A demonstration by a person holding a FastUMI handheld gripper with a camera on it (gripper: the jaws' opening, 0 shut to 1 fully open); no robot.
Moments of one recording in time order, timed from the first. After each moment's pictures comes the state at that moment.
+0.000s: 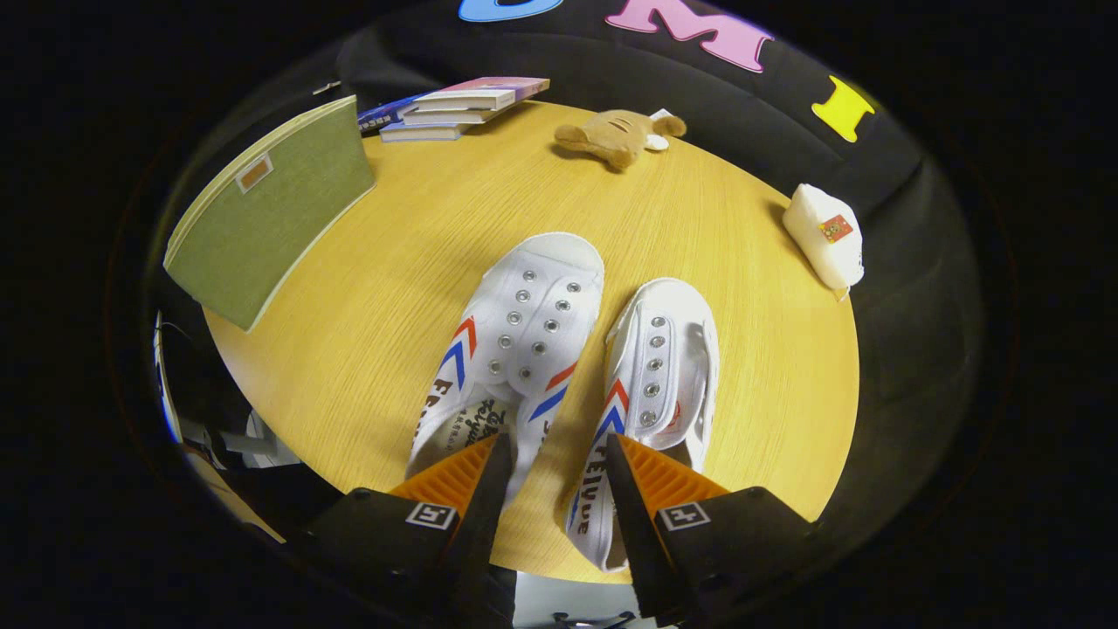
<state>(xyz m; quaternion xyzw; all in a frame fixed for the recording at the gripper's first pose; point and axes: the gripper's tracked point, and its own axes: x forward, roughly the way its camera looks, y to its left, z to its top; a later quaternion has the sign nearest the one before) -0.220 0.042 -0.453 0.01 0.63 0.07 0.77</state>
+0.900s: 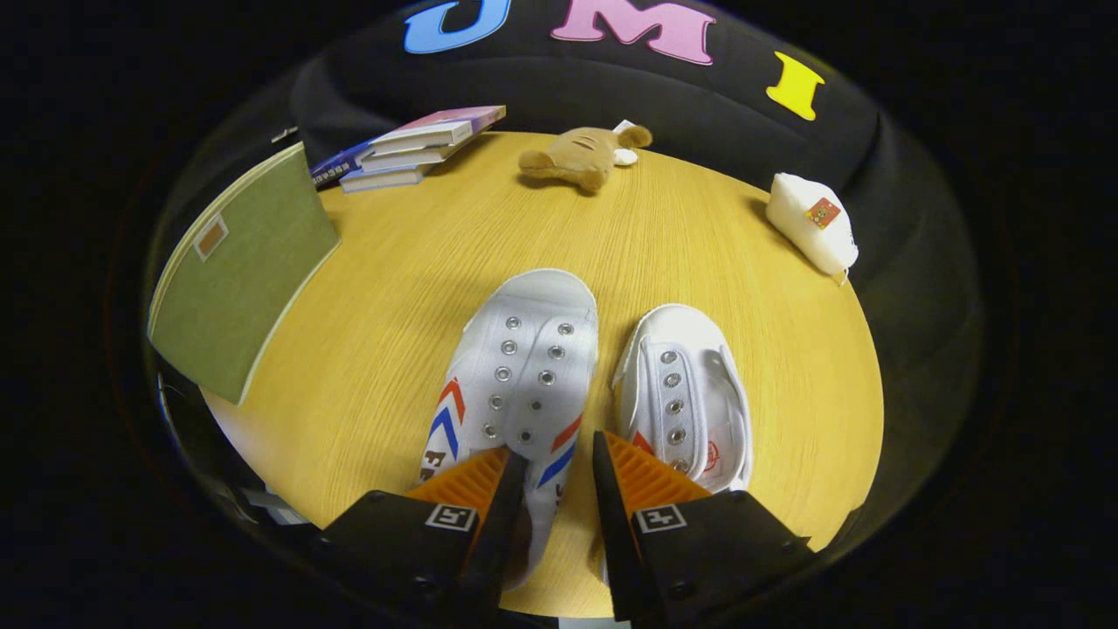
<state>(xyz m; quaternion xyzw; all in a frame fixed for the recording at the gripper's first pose) -0.185 0.063 -0.482 0.10 0.59 0.03 0.80</state>
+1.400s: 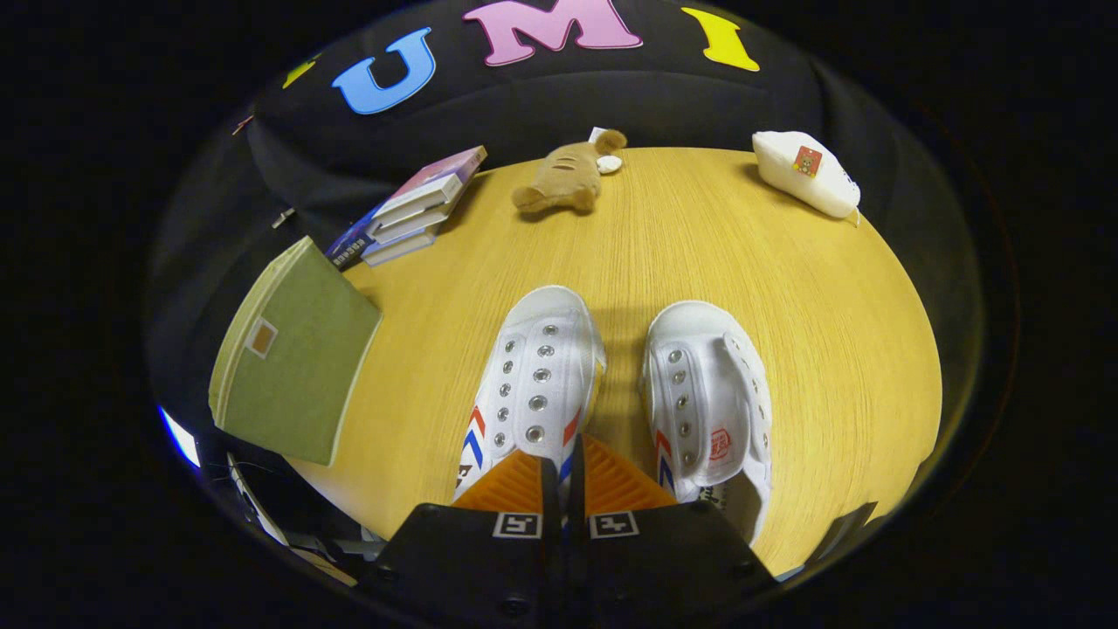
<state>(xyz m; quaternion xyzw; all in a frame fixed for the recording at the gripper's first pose) -0.161 0.063 -0.438 0.25 0.54 0.01 0.80</state>
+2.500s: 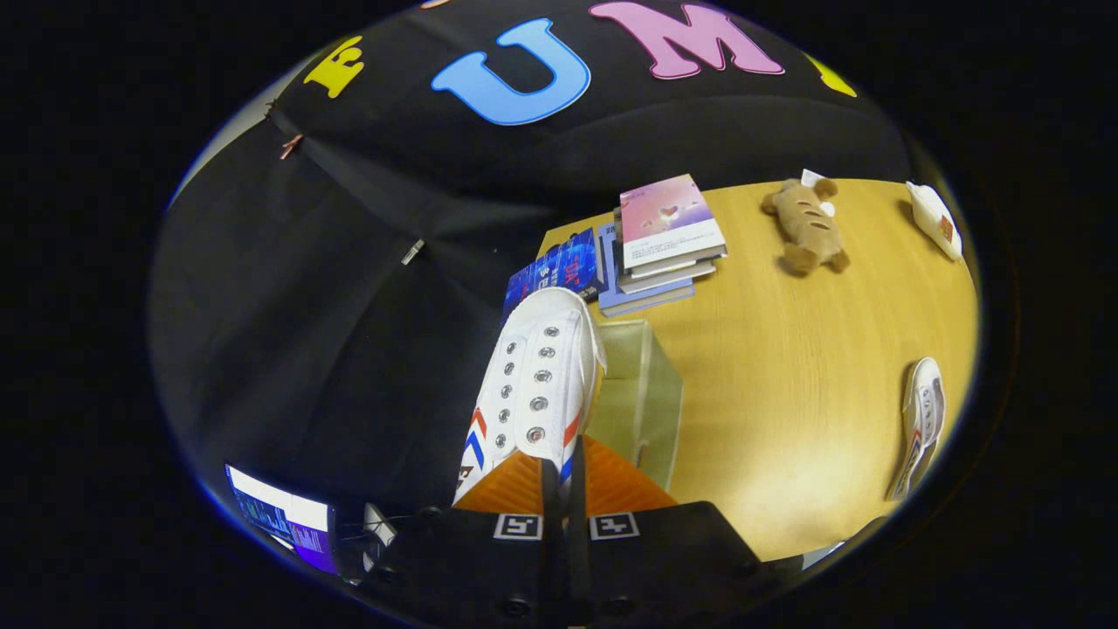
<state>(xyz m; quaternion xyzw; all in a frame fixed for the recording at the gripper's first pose) -0.005 0.333 -0.243 0.37 0.53 0.11 0.76</state>
